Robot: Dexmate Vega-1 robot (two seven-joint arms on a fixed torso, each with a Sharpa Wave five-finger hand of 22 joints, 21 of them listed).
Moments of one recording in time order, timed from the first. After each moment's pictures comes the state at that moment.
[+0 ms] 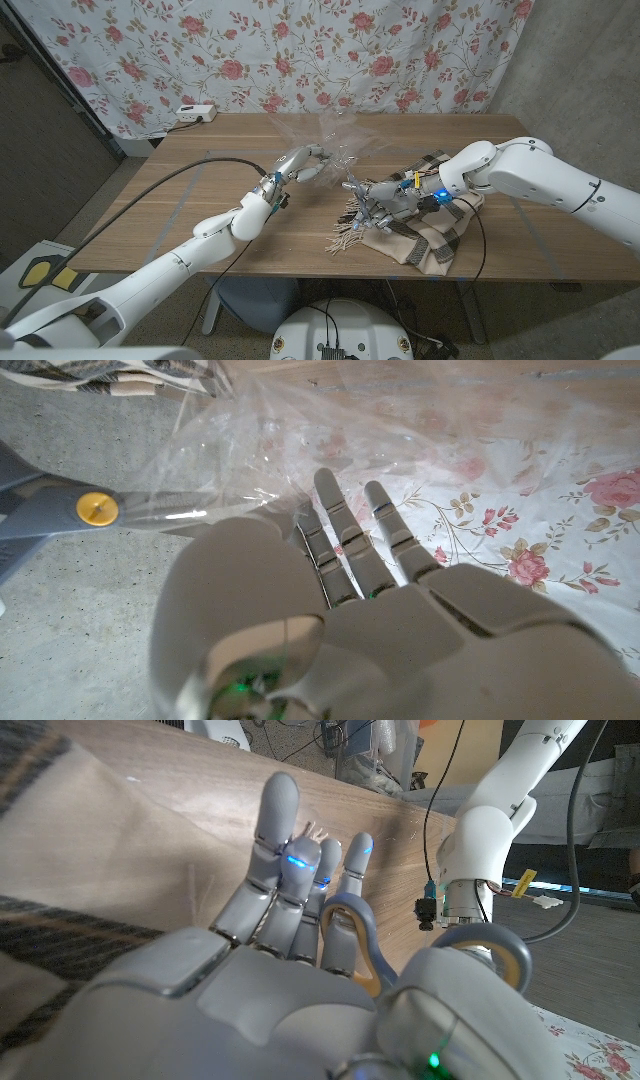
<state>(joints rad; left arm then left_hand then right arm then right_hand) 0.82 0.66 0.65 -1.51 0.44 -0.36 0.45 1.20 0.20 0.52 0.01 0.19 0.73 -0.13 0.43 0.58 0.52 -0.21 0.80 0.90 0.72 -0.21 0.38 0.85 0.31 0.04 0.69 0.22 -0.59 -1.04 -0.69 -2.13 0.74 -0.77 0.60 0.41 0.01 -0.32 0.14 0.27 0.85 0.11 0.23 0.85 0.61 0.10 1.22 0.88 0.87 -0.10 1.42 1.22 0.92 -0.13 1.45 0.22</state>
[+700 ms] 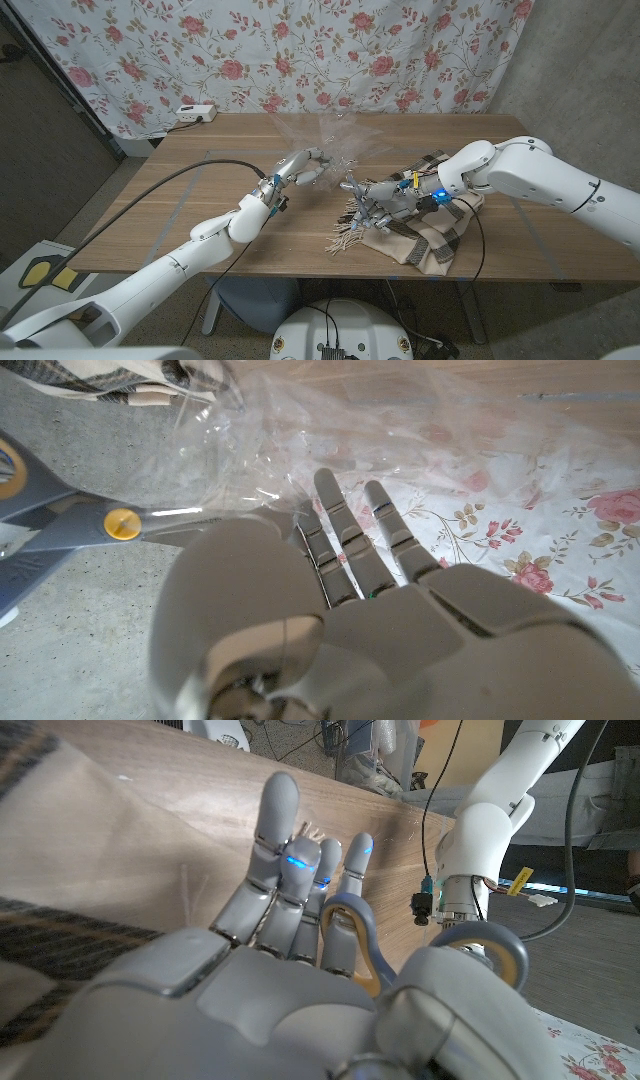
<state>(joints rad) 0.84 0.67 0.63 -1.52 0.43 -0.37 0.40 1.19 0.19 0.52 0.00 0.19 0.73 -0.14 0.44 0.60 0.52 -0.21 0.80 0.91 0.72 -0.21 0.37 0.86 0.31 0.03 0.70 0.21 -0.59 -1.04 -0.69 -2.15 0.74 -0.78 0.59 0.43 0.03 -0.32 0.13 0.26 0.85 0.11 0.23 0.85 0.61 0.09 1.23 0.88 0.88 -0.11 1.42 1.23 0.92 -0.13 1.45 0.22</state>
